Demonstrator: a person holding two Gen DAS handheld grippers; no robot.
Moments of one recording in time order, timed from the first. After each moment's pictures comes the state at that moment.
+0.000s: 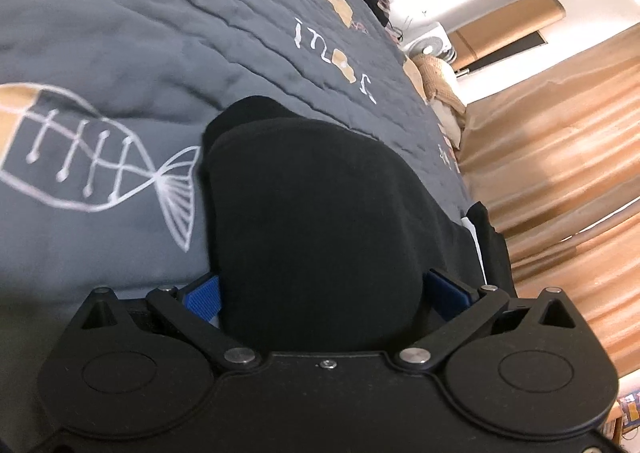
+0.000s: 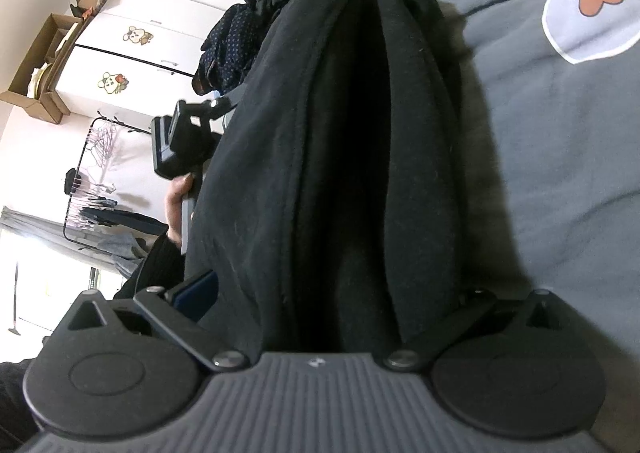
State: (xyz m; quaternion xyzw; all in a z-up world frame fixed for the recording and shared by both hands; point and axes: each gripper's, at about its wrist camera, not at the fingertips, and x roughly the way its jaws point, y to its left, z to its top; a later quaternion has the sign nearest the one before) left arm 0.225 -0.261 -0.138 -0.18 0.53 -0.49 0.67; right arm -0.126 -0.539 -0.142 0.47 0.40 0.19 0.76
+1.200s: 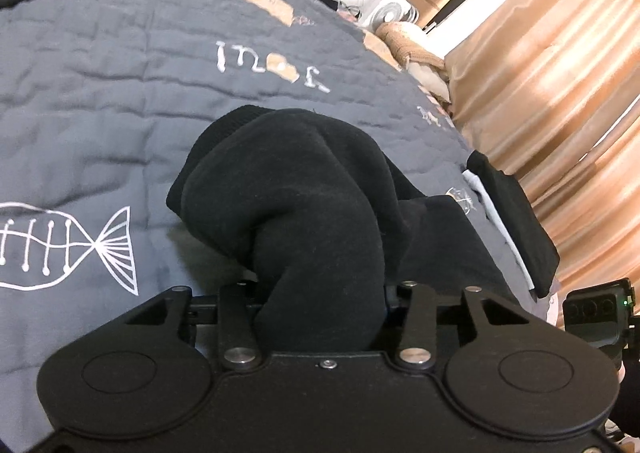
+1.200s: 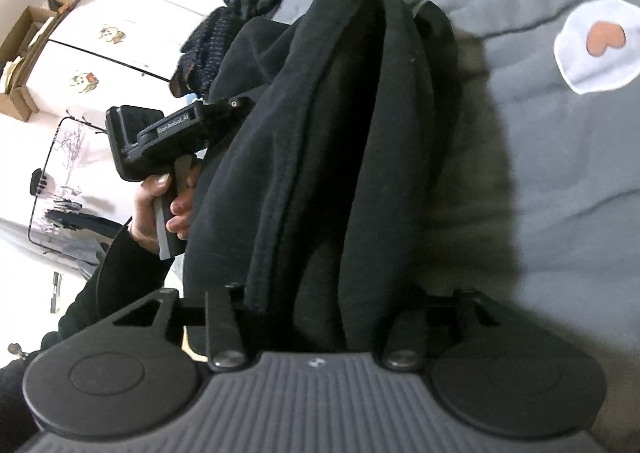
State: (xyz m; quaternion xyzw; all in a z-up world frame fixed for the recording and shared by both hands) left arm 0.181 -0.274 -0.082 -0.05 0.45 -0.54 0.71; right arm -0.113 -0.509 -0.115 0.44 0.41 0.14 0.78
